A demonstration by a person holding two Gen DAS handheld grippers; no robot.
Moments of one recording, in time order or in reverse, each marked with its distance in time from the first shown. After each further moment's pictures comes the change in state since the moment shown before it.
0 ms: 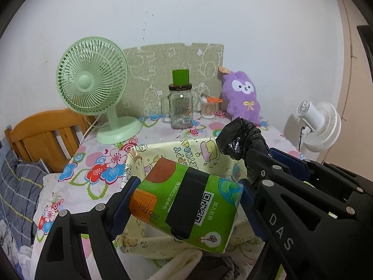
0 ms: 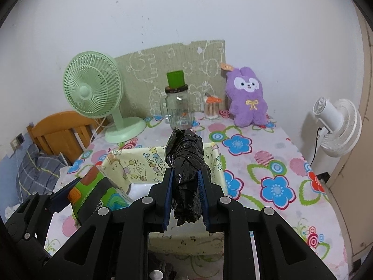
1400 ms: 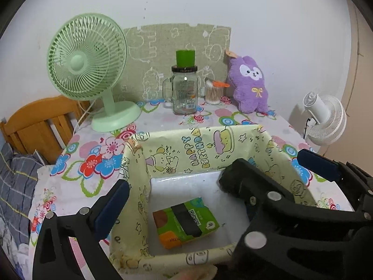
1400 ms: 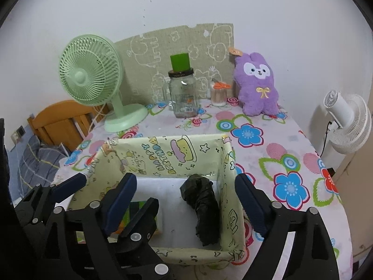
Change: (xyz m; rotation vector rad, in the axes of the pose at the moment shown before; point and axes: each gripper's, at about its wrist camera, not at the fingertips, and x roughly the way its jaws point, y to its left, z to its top) left arm 0.028 0.016 0.003 -0.016 0.084 -0.020; right arm 0.023 0.002 0.000 -0.015 0.052 0.040
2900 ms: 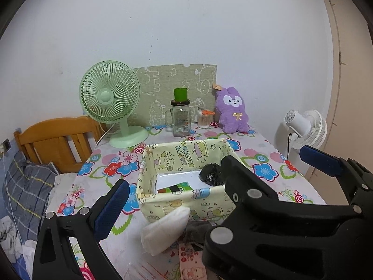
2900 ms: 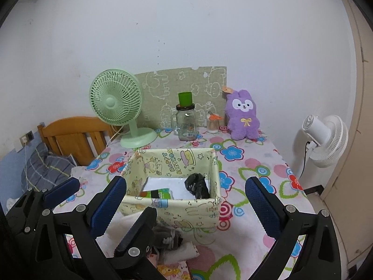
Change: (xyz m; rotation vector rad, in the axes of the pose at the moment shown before) left arm -0.128 -0.025 -0.042 0.014 -0.180 0.014; right arm -0.137 0.018 -0.038 -0.049 -0.177 -0.030
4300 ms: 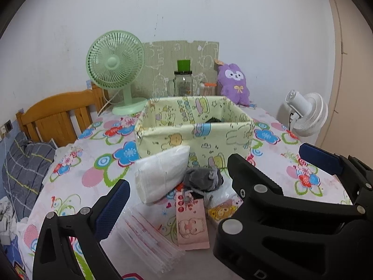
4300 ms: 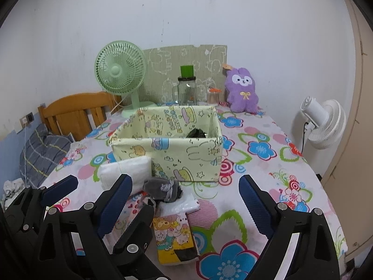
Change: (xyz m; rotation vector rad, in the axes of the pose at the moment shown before) left arm -0.002 -0.002 -0.080 -0.026 0.081 0.012; right arm -0.005 0.005 -0.079 -0.030 0.086 -0.007
